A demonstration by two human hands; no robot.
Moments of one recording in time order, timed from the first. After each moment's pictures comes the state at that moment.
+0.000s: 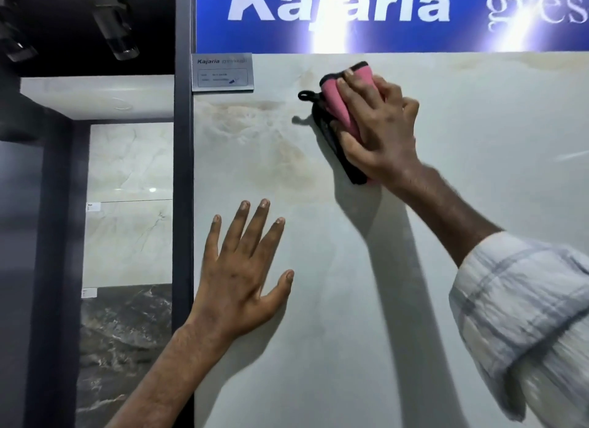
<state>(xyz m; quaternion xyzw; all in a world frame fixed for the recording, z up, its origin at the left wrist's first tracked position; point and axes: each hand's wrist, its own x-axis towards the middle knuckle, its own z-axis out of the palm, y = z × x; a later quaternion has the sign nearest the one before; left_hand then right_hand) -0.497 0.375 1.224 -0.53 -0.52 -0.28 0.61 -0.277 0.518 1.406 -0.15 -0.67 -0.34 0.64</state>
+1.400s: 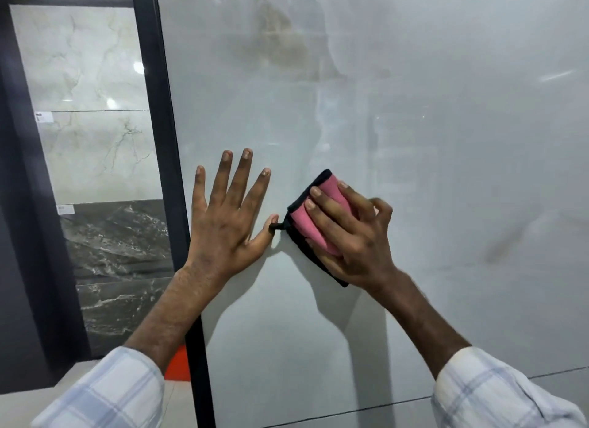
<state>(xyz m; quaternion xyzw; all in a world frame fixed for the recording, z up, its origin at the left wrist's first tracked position) -0.500 0.367 1.131 -0.55 -0.55 -0.26 0.58 -0.285 0.493 1.099 -0.08 -0.70 -0.36 0.61</state>
